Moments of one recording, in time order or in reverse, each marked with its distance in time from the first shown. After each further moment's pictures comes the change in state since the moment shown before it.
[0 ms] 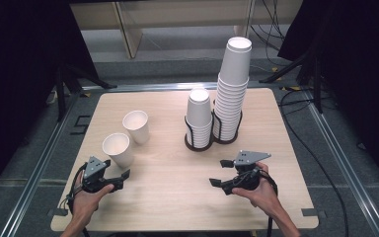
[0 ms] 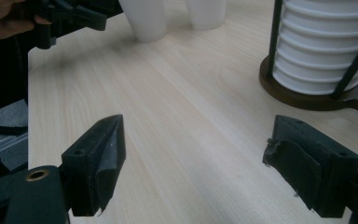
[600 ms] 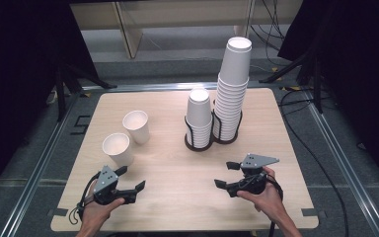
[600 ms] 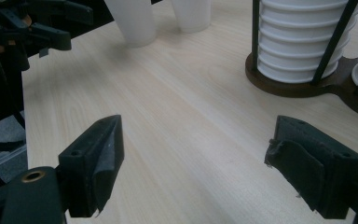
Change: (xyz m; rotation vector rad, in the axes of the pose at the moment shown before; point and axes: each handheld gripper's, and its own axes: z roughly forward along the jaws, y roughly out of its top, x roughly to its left) left arm -0.050 -0.001 -0.010 -0.084 -0.172 0.074; right arm 0.004 -0.012 -0.013 -0.031 -0.009 0.074
